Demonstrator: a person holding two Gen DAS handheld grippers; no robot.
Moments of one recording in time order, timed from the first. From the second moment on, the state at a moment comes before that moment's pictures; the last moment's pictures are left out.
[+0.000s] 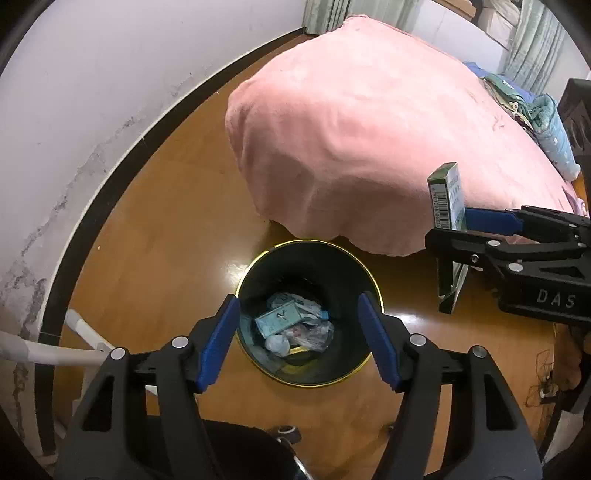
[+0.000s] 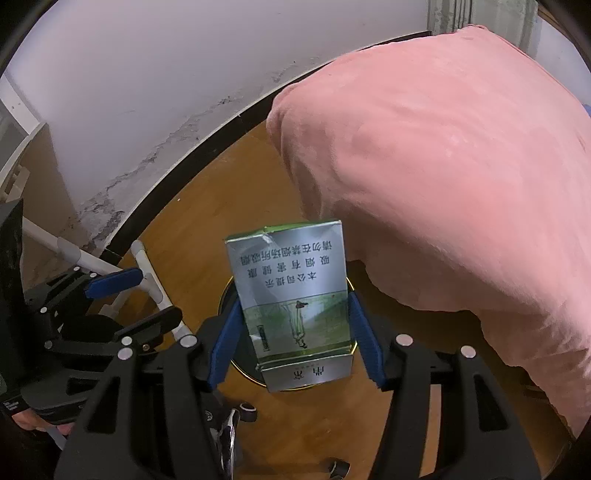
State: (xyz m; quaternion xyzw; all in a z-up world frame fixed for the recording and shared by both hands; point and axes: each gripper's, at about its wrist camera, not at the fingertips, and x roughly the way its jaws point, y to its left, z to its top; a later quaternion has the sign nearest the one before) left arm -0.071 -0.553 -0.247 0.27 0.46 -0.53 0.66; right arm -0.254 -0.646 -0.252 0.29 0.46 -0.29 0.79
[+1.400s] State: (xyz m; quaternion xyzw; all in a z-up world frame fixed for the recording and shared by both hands) left arm 0.107 -0.041 -0.033 0.16 0.38 -0.20 0.89; right arm 0.056 -0.282 -0.058 0.04 0.40 0.05 0.91
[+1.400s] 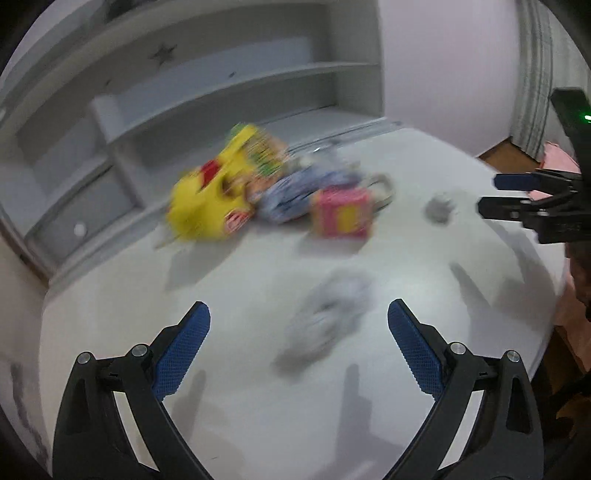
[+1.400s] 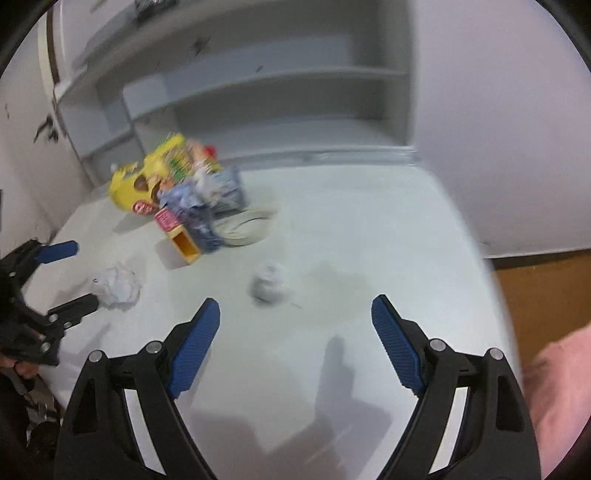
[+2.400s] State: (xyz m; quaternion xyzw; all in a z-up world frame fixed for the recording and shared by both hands) left arm 0.133 -0.061 -0.059 0.14 0.43 -0.26 0.86; right arm 0.069 -0.278 -0.065 0.02 0.41 0.02 0.91
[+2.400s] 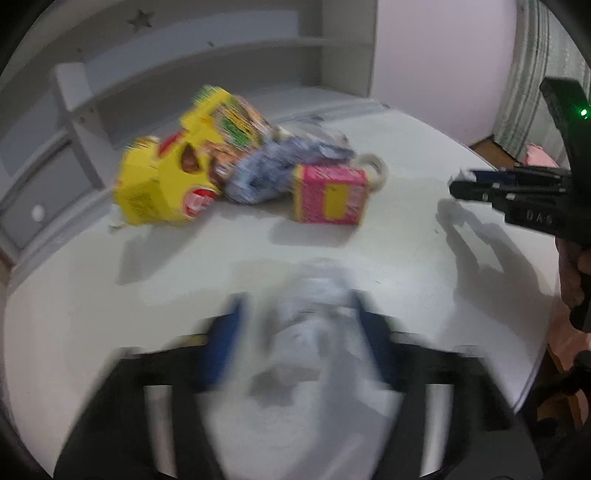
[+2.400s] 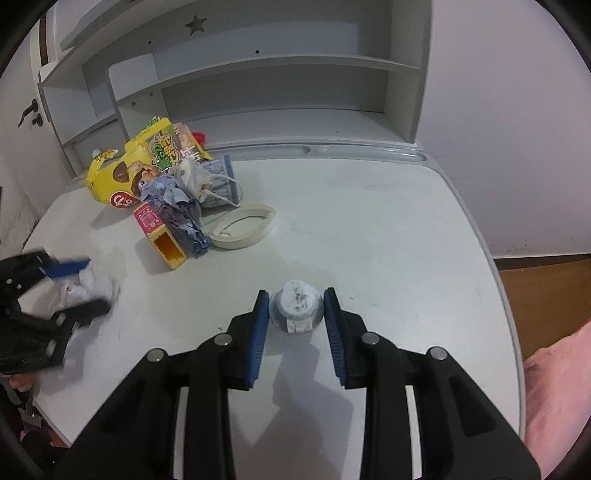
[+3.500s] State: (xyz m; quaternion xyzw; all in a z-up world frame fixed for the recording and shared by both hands) left arm -0.055 -0.531 -0.137 0.21 0.40 -0.55 0.70; right arm -0.244 -0.628 -0.205 0.26 0.42 -0.33 0.81
